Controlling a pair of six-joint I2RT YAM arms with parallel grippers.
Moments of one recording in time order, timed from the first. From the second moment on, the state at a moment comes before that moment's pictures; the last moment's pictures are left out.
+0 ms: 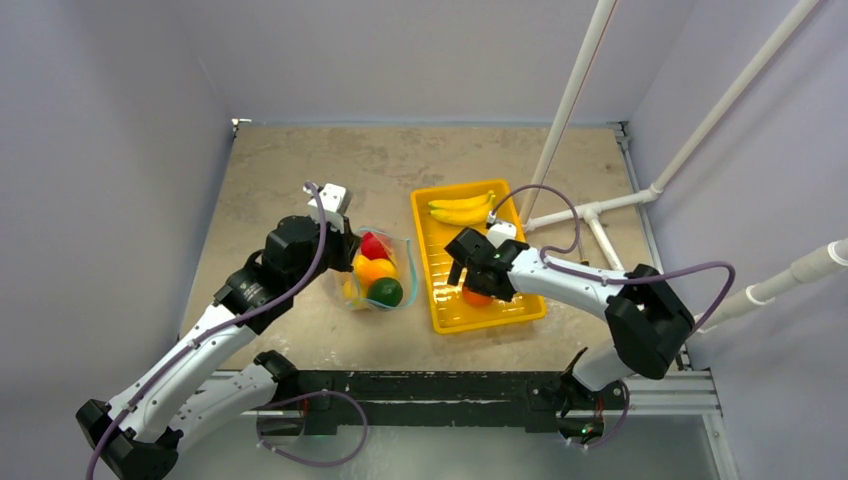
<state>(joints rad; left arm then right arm) -0.64 0.81 0.84 -0.43 -0.13 -0.25 0.83 1.49 0.92 -0.65 0.45 1.08</state>
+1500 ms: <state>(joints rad) -0.64 0.82 0.84 -0.43 -0.13 -0.25 1.02 1.20 1.13 -0.52 0.40 0.87</state>
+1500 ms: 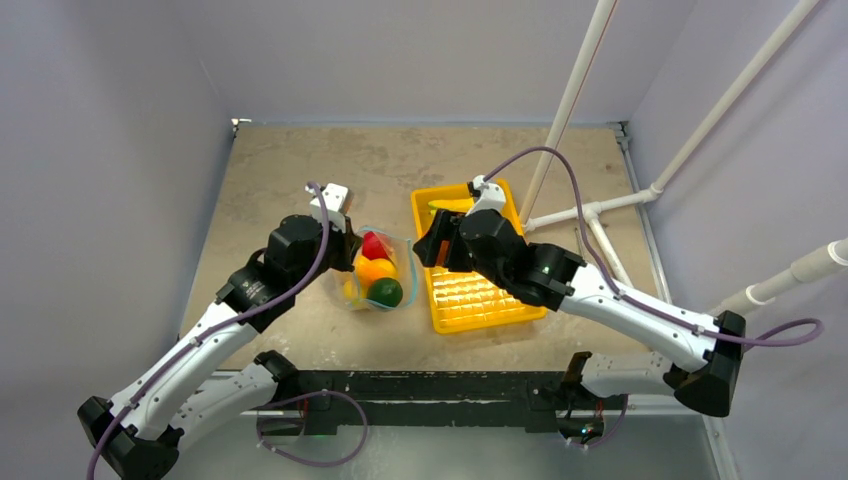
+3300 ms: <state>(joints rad) -0.64 0.83 0.84 -0.43 -0.14 -0.25 1.13 1.61 1.29 -0.25 0.43 0.73</state>
